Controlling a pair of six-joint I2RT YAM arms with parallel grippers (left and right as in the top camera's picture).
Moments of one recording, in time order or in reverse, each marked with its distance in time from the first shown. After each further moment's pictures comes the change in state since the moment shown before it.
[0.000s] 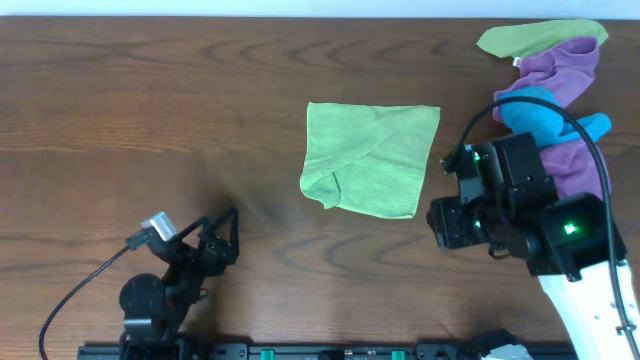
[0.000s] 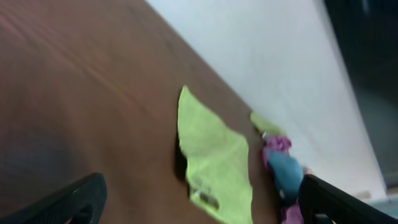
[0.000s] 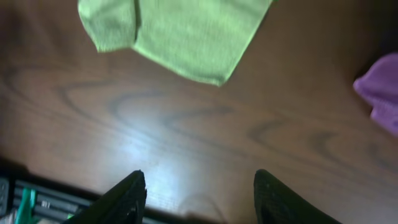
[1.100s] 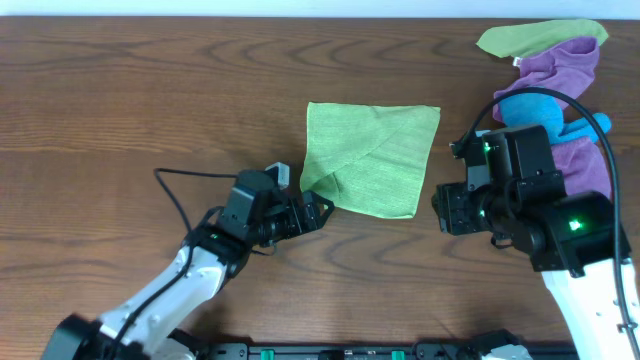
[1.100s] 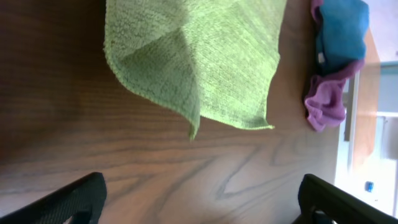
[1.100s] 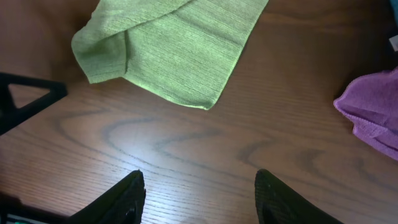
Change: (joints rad) left arm -0.487 1.275 0.419 0.301 0.055 -0.045; right arm -0.045 0.004 0.000 0.064 0.018 0.002
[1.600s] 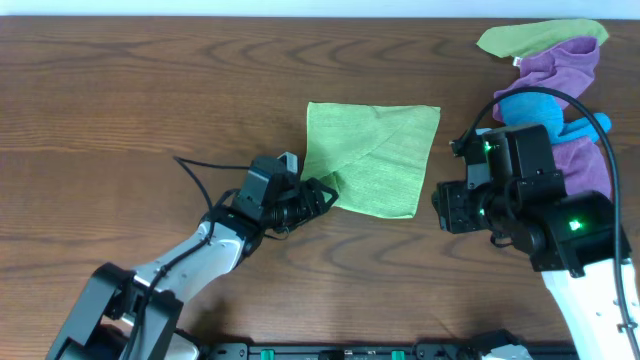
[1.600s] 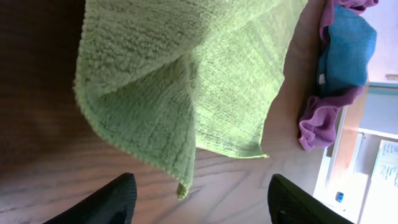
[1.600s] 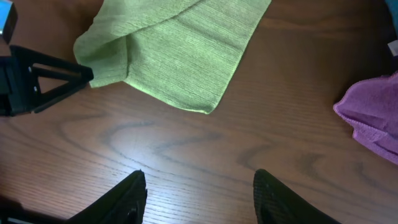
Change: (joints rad) left arm -0.003 0.190 0.095 0.077 0.024 -0.119; right arm 0.000 0.000 0.000 0.015 0.000 0.001
